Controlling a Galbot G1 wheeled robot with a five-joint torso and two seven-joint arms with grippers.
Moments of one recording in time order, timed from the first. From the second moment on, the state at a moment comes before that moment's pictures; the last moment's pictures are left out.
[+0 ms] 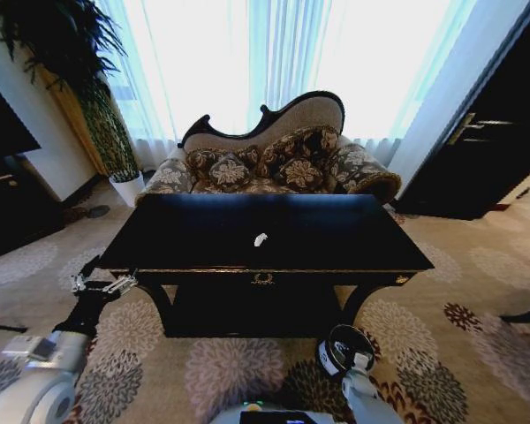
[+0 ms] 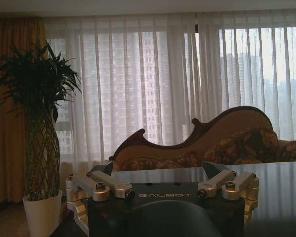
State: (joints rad) left arm 1.86 -1.07 -1.03 -2.30 -0.65 -0.09 0.03; right arm -1.19 1.30 0.44 0.87 0.40 0.25 0.27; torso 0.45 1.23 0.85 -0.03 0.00
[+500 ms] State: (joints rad) left arm 1.86 -1.07 -1.03 -2.30 -0.65 -0.09 0.03; right arm -1.49 1.32 0.47 1.16 0.28 0.47 0.20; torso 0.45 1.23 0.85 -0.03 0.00
